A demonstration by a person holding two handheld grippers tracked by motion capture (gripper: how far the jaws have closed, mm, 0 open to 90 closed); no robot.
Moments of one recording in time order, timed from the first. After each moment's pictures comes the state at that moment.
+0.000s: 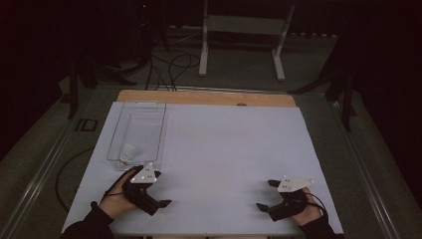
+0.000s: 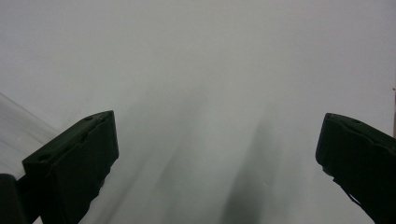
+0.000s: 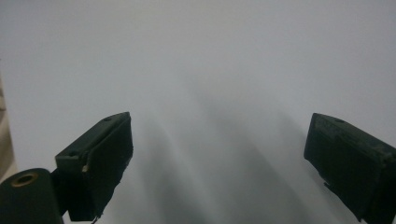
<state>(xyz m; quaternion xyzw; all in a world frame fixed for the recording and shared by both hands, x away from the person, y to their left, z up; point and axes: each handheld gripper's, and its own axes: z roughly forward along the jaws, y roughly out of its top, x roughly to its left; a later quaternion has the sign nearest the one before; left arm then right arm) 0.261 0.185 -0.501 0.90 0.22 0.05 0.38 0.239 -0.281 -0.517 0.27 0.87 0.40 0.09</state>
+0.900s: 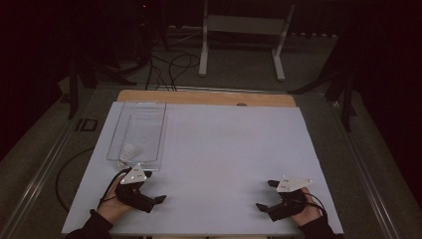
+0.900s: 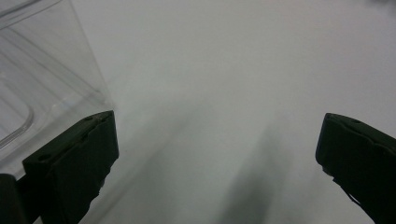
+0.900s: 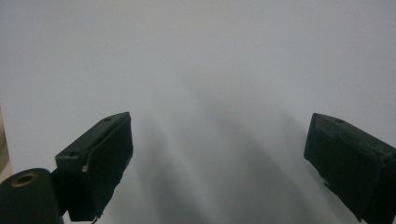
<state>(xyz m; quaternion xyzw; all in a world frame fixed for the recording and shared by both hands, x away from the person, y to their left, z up) 0.257 0.206 -0.520 0.86 0.31 0.08 0.41 0.239 -0.279 -0.519 0.28 0.87 0.39 0.09</state>
